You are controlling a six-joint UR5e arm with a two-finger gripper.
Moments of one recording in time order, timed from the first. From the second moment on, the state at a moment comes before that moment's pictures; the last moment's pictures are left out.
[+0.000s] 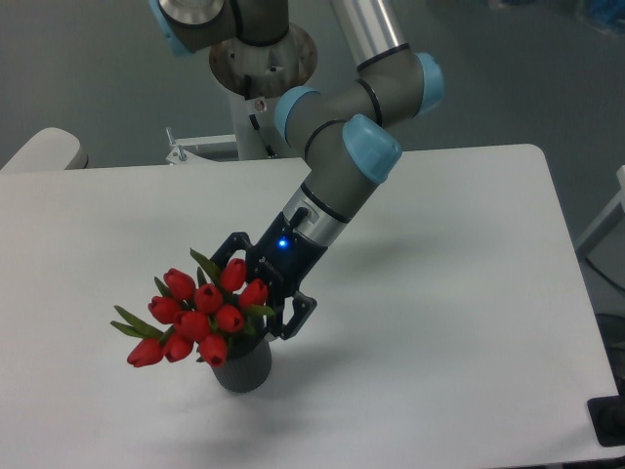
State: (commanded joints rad) arm 2.48 -1.90 -1.80 -0.69 0.68 1.10
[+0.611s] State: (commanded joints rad) arm 2.47 -1.91 -1.79 -0.67 0.68 1.10
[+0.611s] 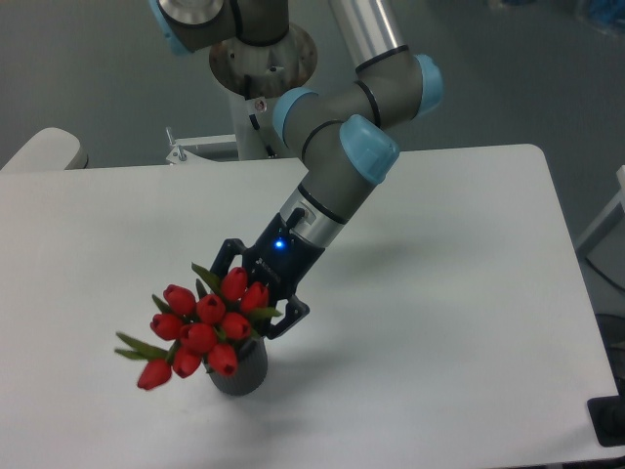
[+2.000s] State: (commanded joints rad) arm 2.49 -1.80 -1.81 -0.67 0.61 1.00
